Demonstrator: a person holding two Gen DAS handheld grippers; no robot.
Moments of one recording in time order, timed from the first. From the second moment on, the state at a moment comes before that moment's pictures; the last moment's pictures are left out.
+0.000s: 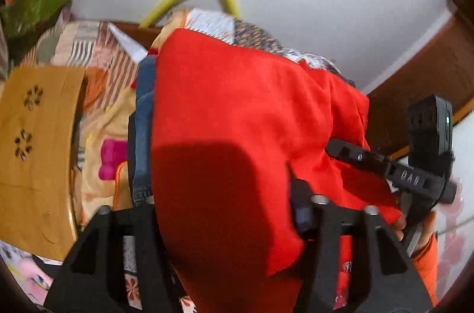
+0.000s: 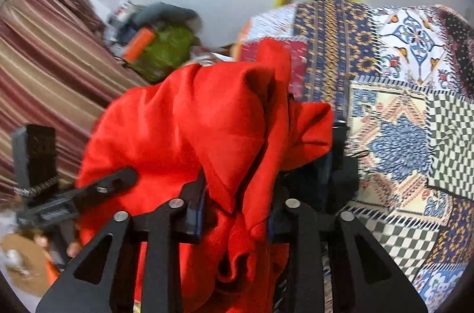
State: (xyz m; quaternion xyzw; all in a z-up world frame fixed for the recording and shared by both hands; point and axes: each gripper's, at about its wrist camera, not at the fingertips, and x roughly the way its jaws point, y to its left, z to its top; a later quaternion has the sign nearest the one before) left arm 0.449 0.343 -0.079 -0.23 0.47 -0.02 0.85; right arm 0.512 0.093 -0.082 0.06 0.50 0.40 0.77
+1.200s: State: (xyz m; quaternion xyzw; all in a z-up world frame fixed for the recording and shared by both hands) left arm 0.343 0.320 -0.094 -0.09 0.42 0.09 0.90; right arm 0.429 0.076 -0.085 -0.17 0.37 0.31 0.86
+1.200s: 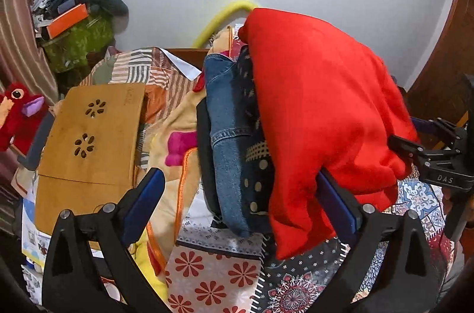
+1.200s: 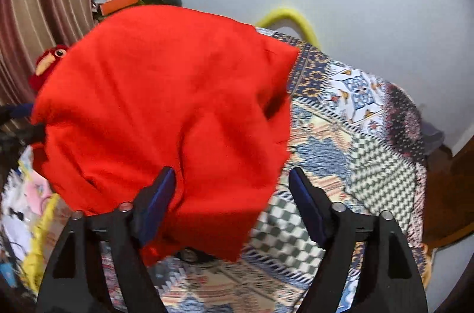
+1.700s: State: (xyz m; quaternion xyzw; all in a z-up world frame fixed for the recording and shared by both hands) left arm 0.313 0.310 -0.096 -0.03 0.43 0.14 0.89; right arm 0.405 0.047 -0.064 -0.17 0.31 0.25 0.90
